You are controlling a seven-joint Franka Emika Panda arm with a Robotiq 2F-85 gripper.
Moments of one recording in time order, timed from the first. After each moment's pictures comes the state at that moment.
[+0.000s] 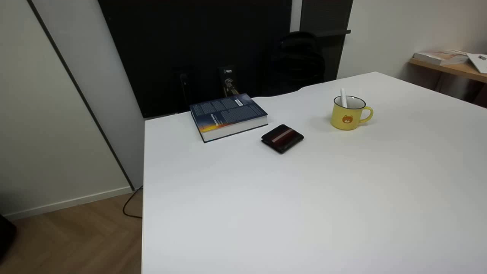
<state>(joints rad) -0.10 -0.07 -0.06 -2.32 0.16 2.25 0.27</state>
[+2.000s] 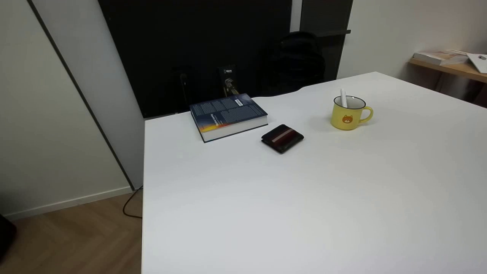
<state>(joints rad) -0.04 0.24 -0.03 -2.21 0.20 2.51 0.25</state>
